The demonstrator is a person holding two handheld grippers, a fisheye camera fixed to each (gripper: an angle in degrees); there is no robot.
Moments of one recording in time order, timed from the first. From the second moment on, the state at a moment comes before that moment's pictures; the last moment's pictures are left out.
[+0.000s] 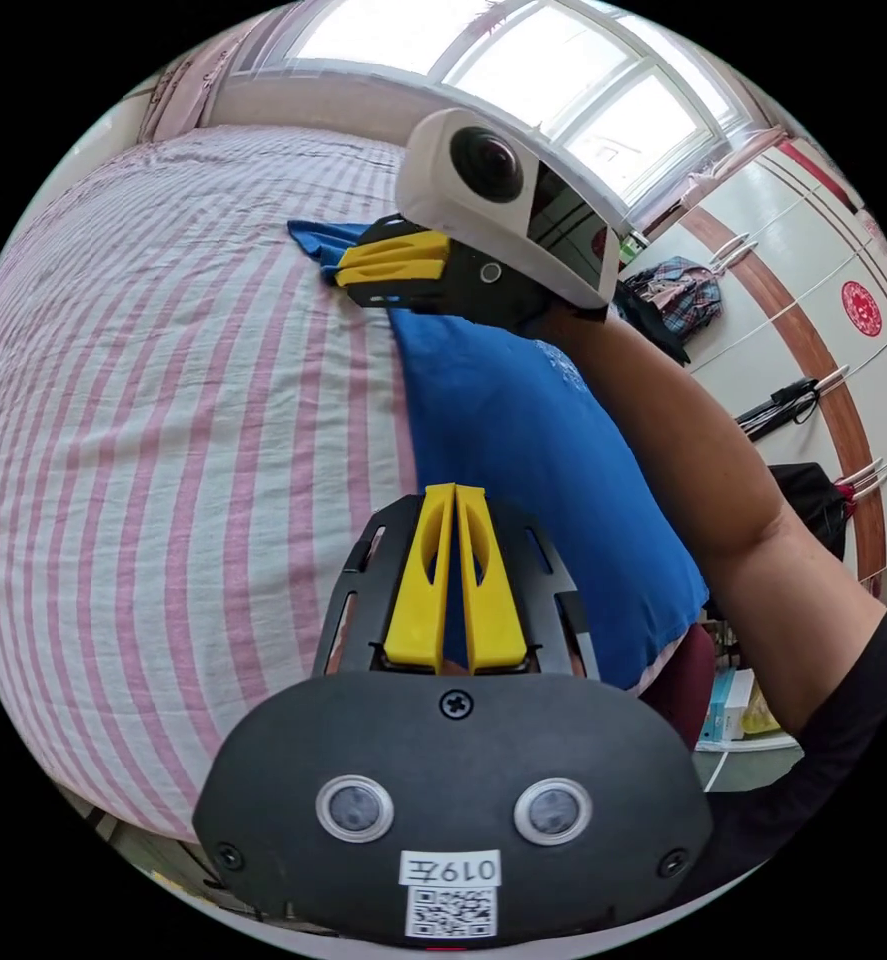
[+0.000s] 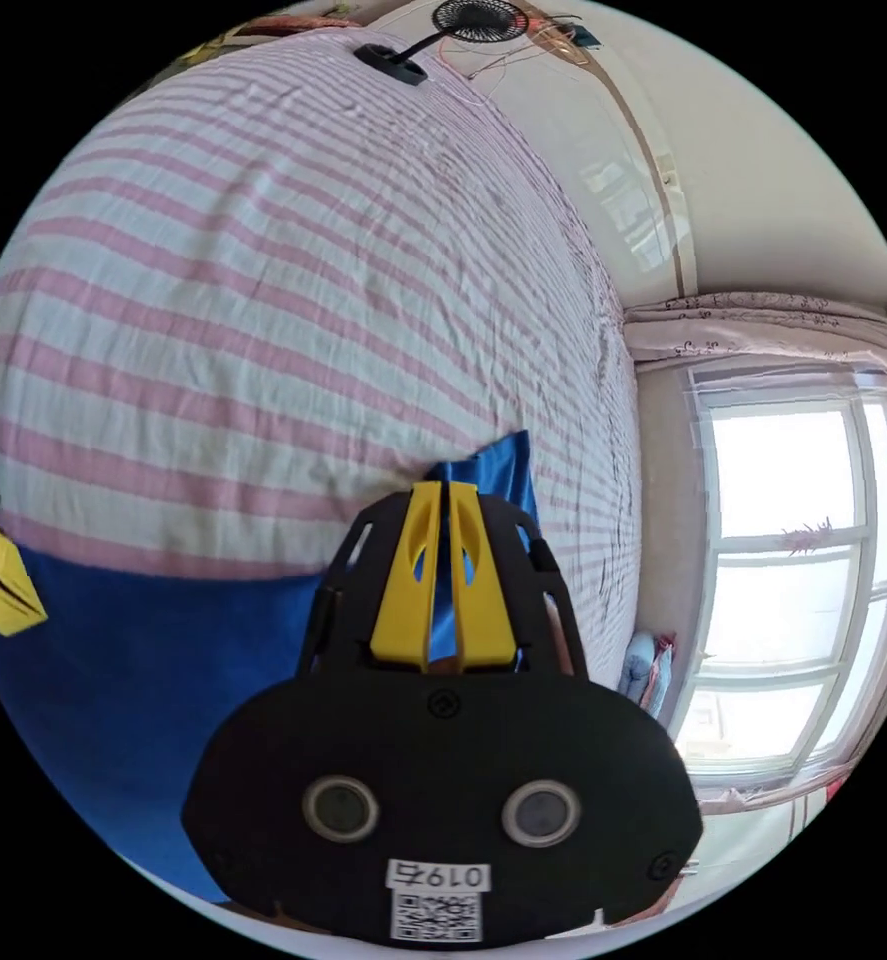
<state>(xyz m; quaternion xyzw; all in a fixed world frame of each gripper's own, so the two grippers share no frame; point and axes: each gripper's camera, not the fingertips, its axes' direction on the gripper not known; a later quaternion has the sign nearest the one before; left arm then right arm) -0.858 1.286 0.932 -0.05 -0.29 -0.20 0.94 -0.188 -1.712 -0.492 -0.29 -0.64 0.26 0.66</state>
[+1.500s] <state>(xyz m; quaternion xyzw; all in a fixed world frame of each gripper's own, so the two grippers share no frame) -0.918 1.303 0.880 0.06 -0.25 -0.23 0.94 -0.396 -1.352 -0.423 -0.44 -0.69 0.46 0.33</state>
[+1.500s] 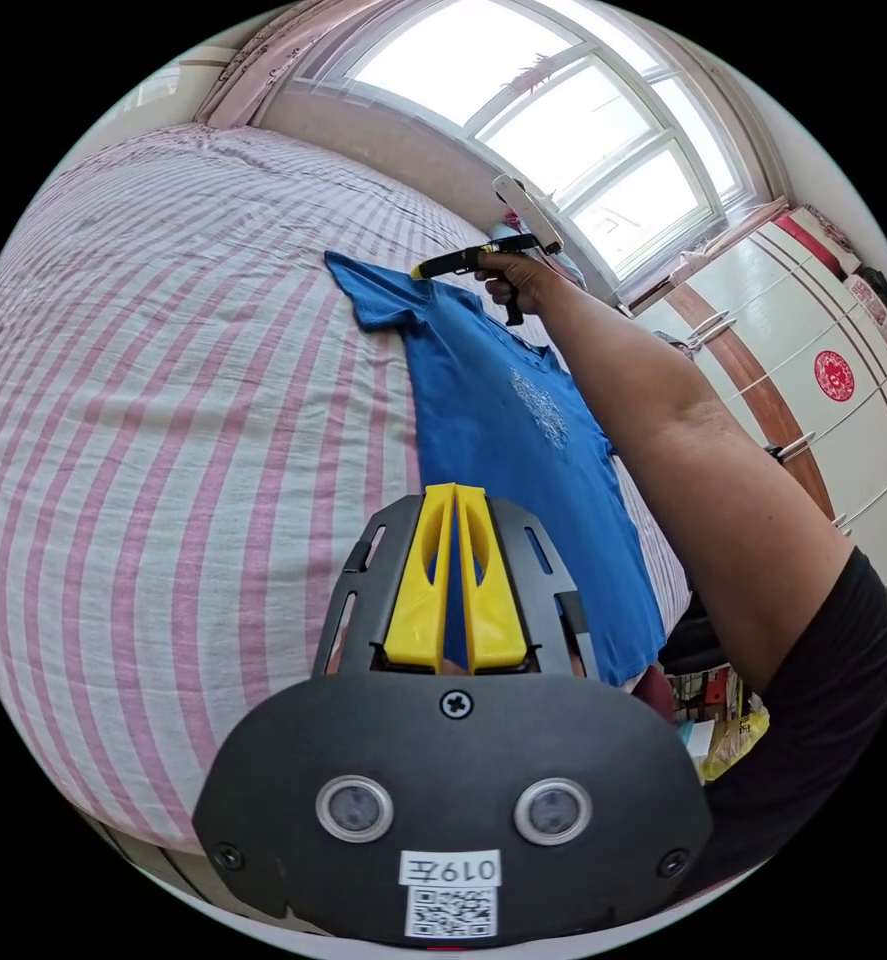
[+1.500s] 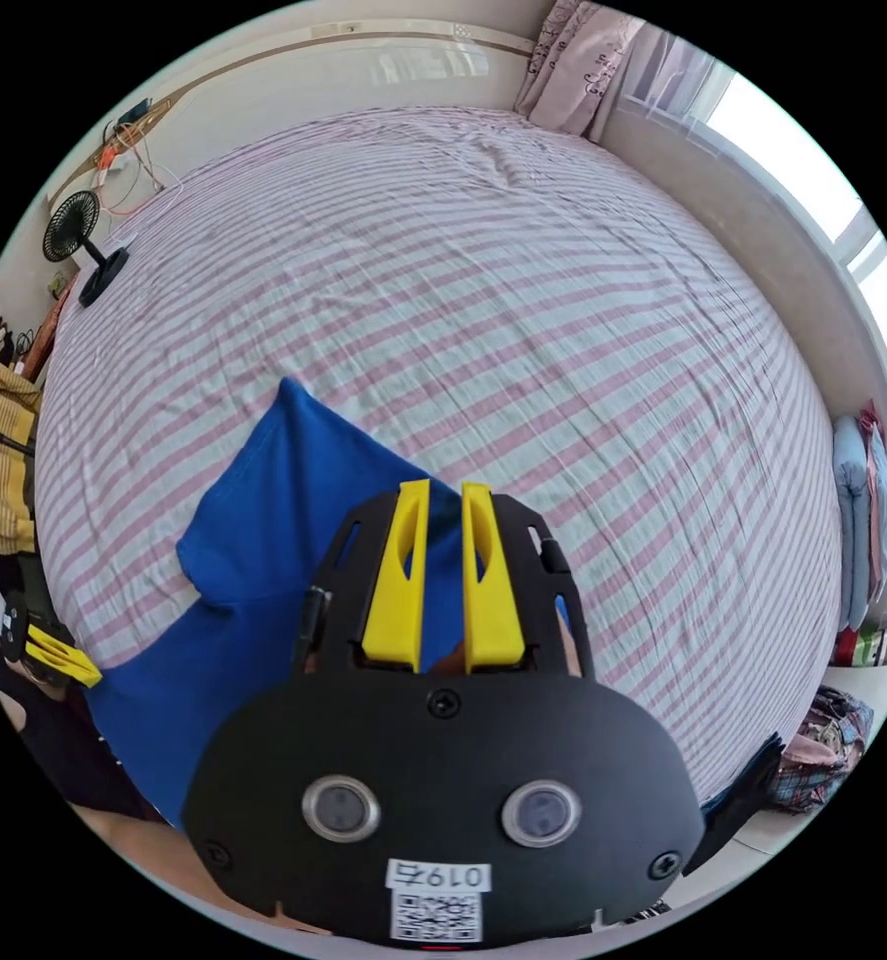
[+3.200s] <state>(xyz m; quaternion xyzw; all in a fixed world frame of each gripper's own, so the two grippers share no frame) -1.268 0.896 0.798 0.00 -0.25 -0.25 0.94 -0.173 -1.861 -0.660 -0.26 -0.51 0.12 0.81</state>
